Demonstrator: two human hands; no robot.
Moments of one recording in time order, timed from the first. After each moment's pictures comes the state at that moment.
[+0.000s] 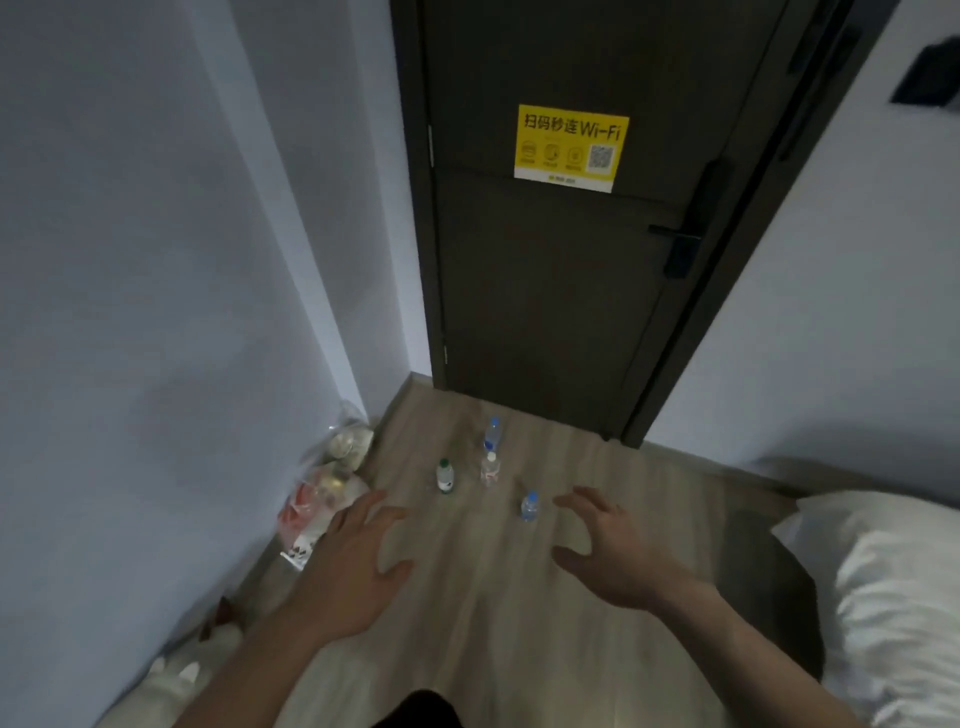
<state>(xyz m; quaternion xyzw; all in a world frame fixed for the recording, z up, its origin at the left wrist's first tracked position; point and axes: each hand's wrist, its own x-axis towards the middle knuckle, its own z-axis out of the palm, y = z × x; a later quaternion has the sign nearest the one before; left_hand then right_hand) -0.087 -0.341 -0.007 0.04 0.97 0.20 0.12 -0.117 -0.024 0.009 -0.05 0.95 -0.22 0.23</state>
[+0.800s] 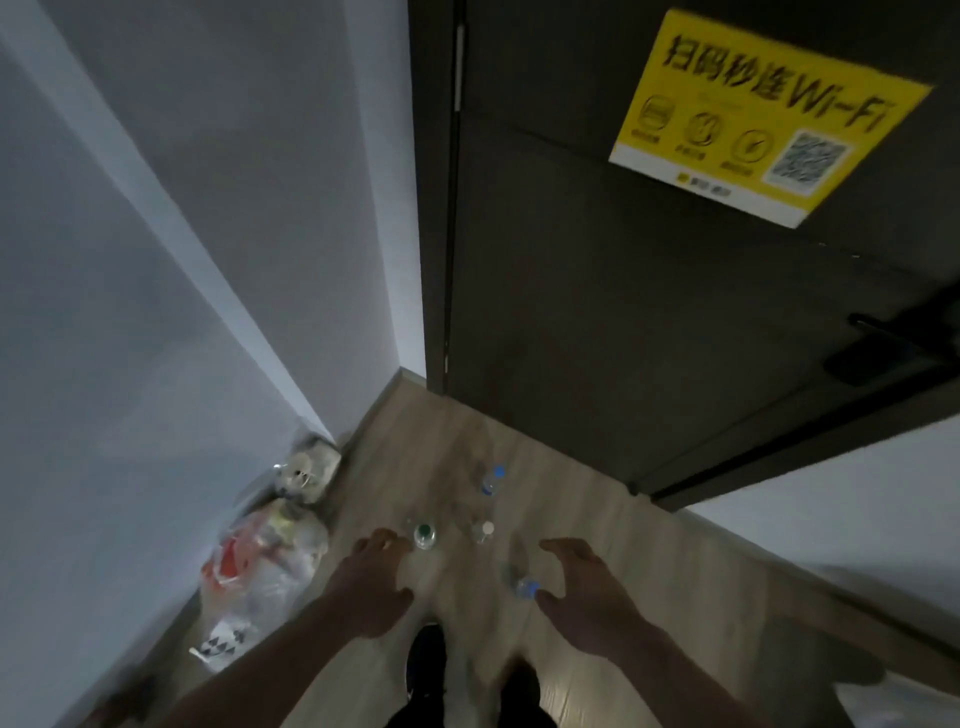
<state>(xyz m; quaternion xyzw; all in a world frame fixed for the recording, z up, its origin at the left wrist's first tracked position) -0.547 -0.355 -0.208 -0.02 0.92 0.19 0.35 -0.567 -0.071 -0.162 -0.01 0.90 -0.20 0.38</state>
